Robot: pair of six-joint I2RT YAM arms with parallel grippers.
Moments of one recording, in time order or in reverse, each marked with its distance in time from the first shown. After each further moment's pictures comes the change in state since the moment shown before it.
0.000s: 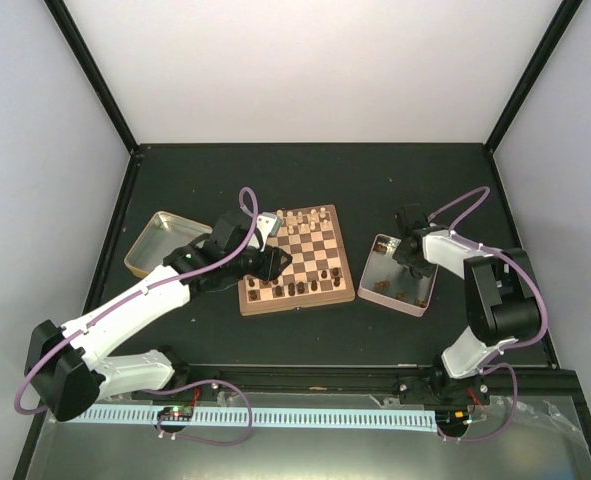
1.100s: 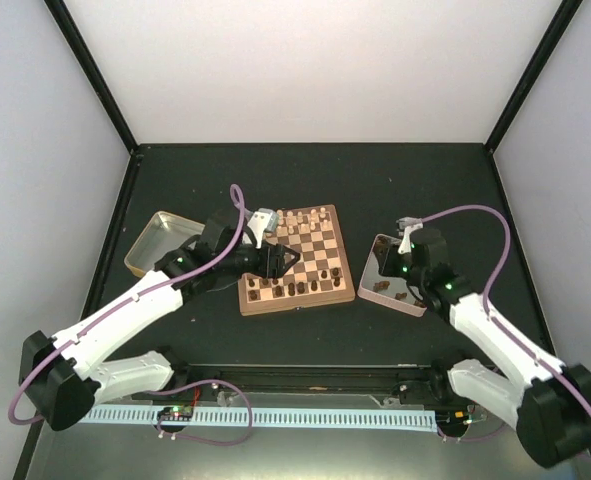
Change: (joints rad) left arm 0.014 -0.048 -0.013 0.061 0.092 -0.084; right arm 0.146 -0.585 -0.301 0.307 -0.339 -0.281
